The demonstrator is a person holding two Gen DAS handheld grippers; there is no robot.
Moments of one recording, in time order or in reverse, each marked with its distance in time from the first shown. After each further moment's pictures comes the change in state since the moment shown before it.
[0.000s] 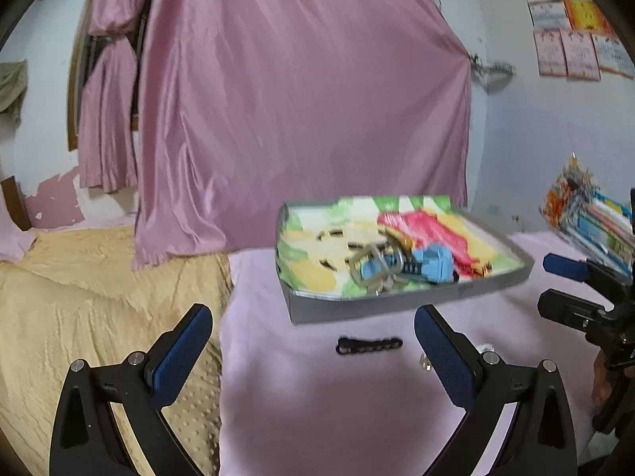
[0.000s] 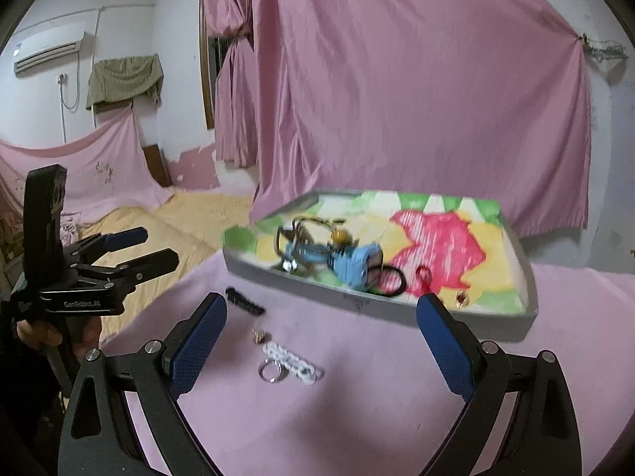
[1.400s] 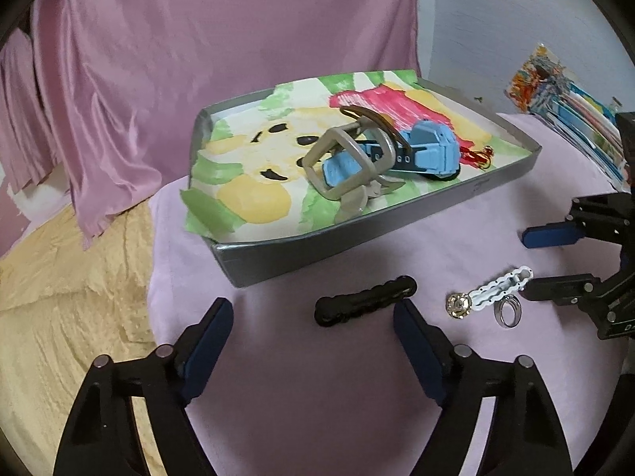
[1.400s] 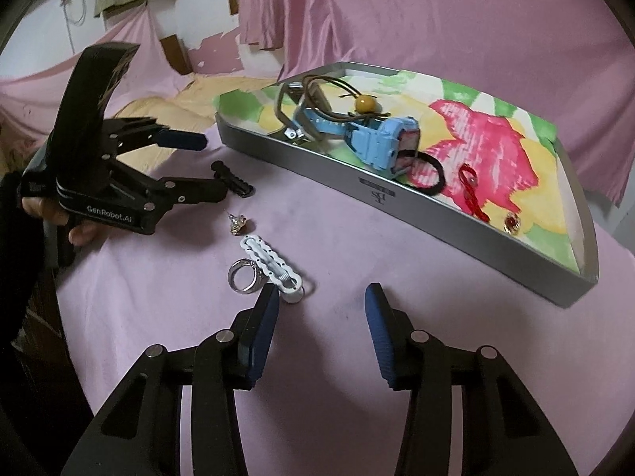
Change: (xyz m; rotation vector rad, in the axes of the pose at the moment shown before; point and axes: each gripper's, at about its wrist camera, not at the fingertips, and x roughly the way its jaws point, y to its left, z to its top) left arm 0.089 -0.018 -0.004 0.225 0.391 -0.160; right arm 0.068 0.000 -0.009 -0.150 0.420 0.075
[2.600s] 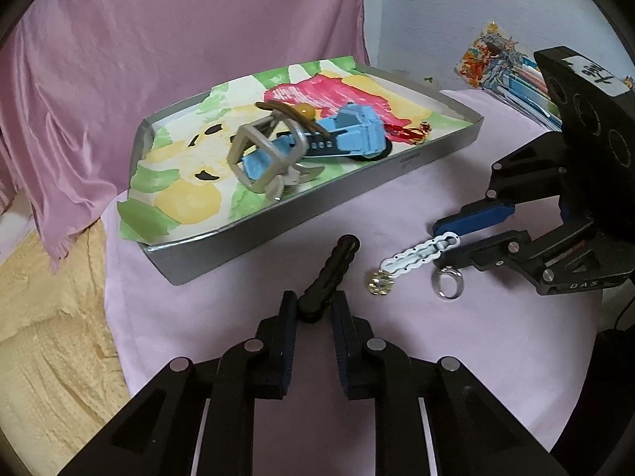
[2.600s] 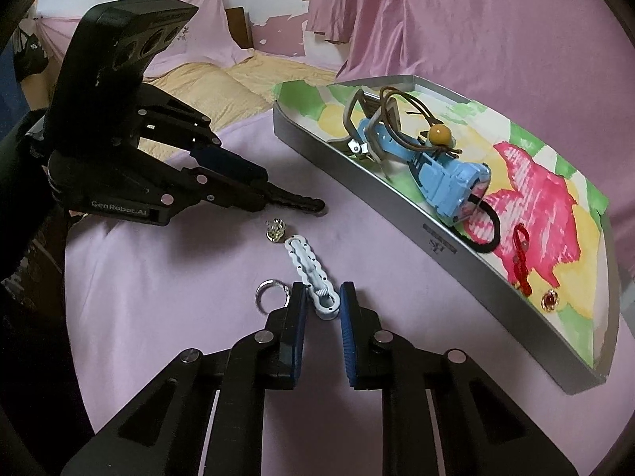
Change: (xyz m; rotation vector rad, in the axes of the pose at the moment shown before) left arm -0.008 -0.029 -0.005 0.115 0.025 -0.121; right arm 0.004 0.018 0.010 -0.210 0.004 0.097
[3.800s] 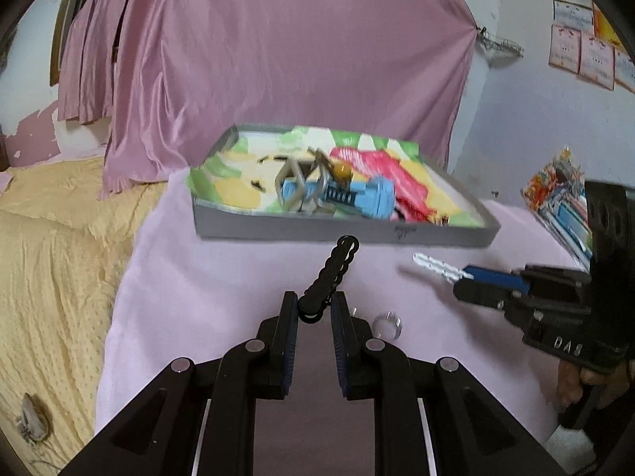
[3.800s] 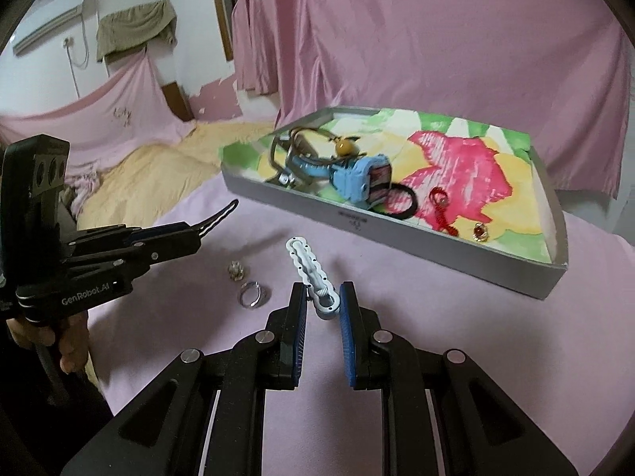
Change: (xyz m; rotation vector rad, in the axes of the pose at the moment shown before) left arm -0.041 -0.038 -0.024 -0.443 -0.266 0.163; right arm -0.044 -0.031 -0.037 0.319 -0.207 -0.081
